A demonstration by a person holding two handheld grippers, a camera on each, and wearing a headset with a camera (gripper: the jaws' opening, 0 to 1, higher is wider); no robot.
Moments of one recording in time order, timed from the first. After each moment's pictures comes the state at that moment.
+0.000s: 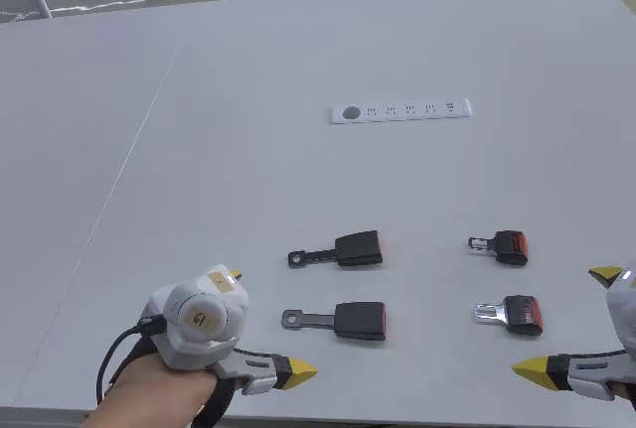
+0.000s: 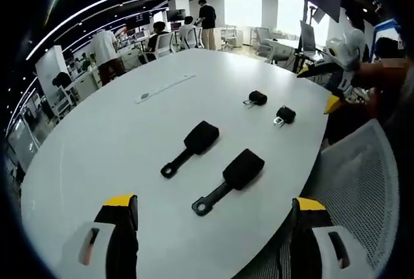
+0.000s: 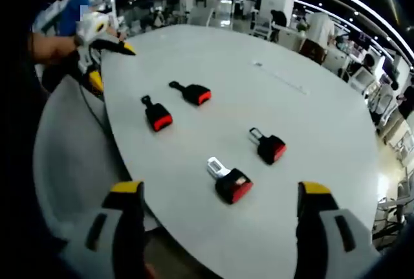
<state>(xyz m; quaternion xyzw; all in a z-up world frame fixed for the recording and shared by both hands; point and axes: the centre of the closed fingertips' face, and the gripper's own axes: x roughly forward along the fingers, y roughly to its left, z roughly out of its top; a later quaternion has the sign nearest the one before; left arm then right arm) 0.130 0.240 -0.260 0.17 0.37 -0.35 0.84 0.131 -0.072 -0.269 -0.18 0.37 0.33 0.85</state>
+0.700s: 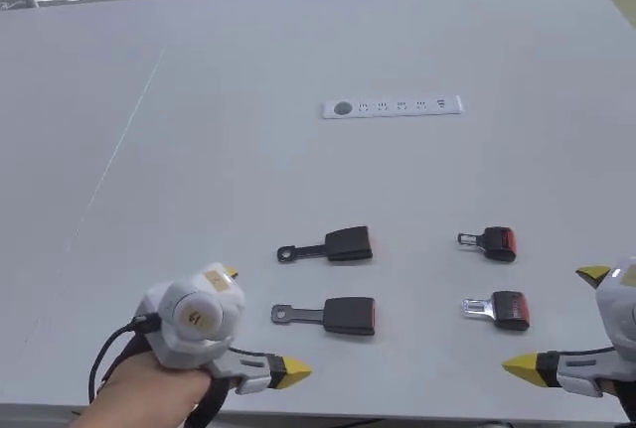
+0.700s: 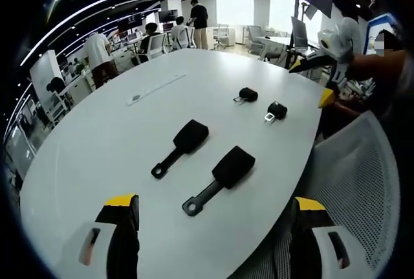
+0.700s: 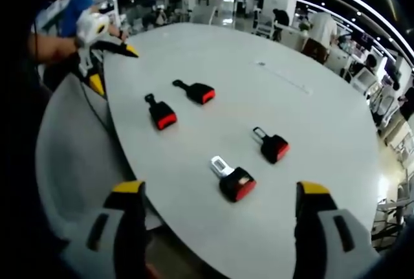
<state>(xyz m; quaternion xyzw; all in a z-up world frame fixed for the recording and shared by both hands) 0.130 0.229 -0.262 0.18 0.36 -0.37 0.84 0.128 -0.073 -0.270 -0.18 0.38 0.33 0.85</state>
